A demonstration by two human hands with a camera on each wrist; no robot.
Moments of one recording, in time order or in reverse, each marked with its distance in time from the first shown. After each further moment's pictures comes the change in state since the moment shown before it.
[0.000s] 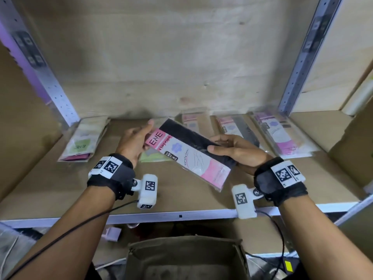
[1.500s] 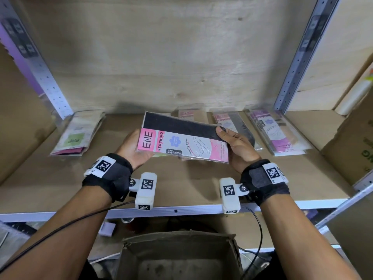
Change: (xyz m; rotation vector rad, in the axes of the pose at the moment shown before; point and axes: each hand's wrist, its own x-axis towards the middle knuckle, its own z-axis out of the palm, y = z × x) left_hand -0.040 0.015 0.014 -0.312 -0.224 -0.270; right_hand 0.003 0.011 0.009 0.464 0.366 0.054
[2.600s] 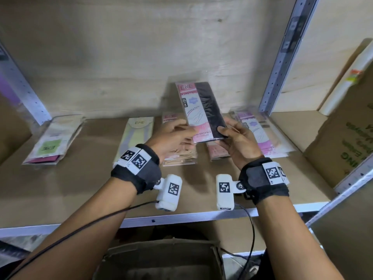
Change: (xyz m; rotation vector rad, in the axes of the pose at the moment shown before) left_hand 0.025 -0.025 0.116 0.465 -0.243 0.146; right_hand 0.010 -0.035 -0.046 0.041 0.138 -0.162
